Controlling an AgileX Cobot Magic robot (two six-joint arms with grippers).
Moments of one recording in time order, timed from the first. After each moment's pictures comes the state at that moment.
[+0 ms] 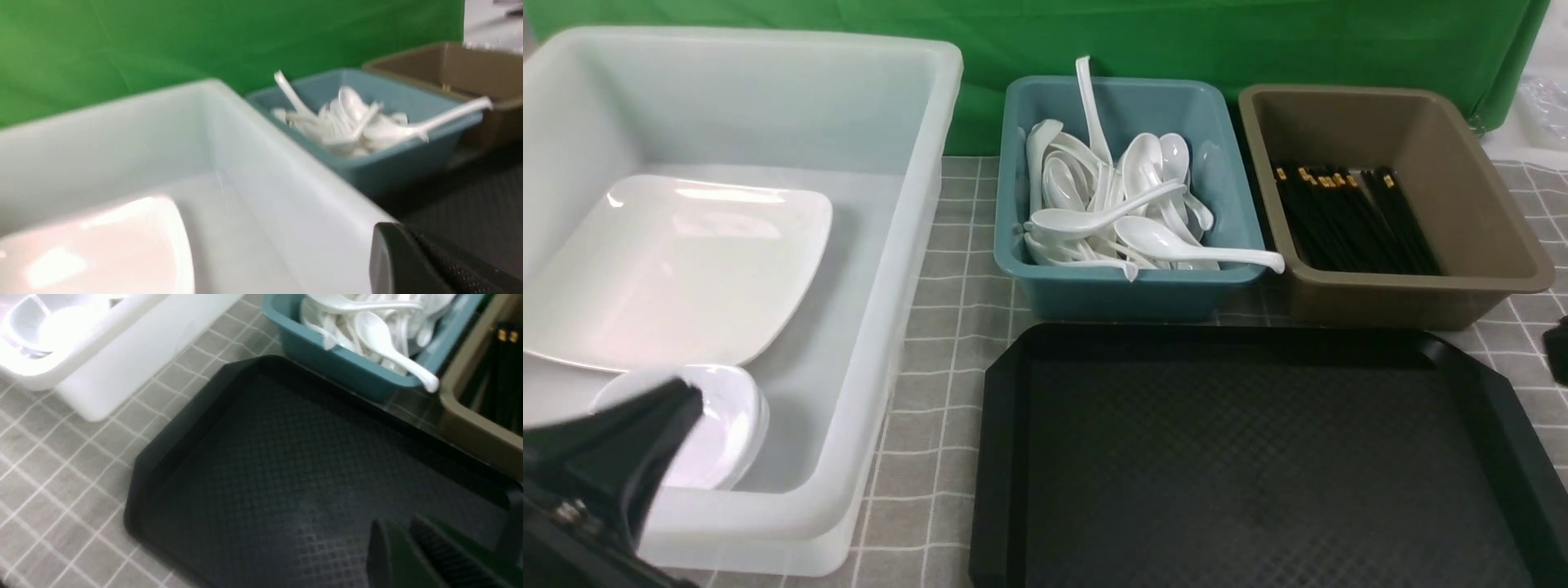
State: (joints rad) right arm 0.74 0.79 -1.07 -0.21 0.92 0.24; left arm -0.42 0.46 -0.15 -0.20 -0.12 0.37
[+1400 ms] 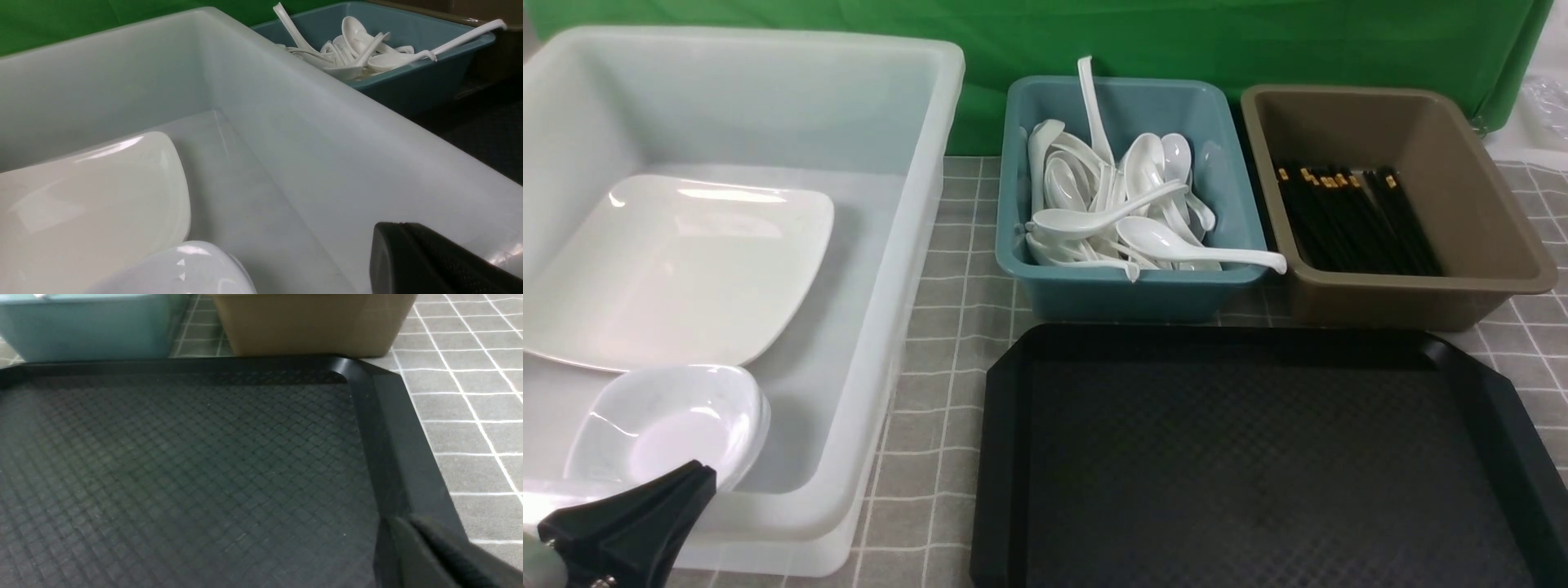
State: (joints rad) right arm 0.04 0.00 0.01 0.02 0.30 0.07; left arm -0.42 0.45 0.00 -0.20 -0.19 0.37
